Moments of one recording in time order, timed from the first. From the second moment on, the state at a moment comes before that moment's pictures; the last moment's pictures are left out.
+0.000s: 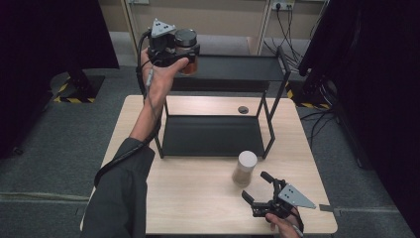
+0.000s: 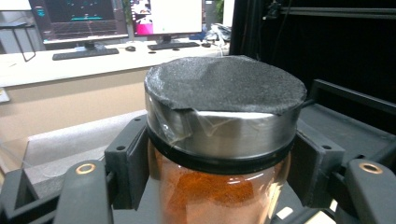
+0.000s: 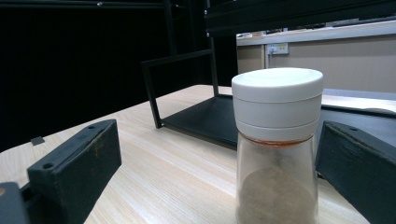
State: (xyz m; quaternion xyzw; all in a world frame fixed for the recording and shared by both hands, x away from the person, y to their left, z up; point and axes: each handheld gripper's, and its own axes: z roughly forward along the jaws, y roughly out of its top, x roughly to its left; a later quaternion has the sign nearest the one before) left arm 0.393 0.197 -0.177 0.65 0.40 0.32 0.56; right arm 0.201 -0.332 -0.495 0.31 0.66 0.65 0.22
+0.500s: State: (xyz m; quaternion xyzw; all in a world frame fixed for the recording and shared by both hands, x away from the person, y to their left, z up) left arm 0.405 0.188 -0.186 0.65 0.41 0.34 0.55; right arm 0.201 -0.331 -0.496 0.30 0.66 0.66 0.21
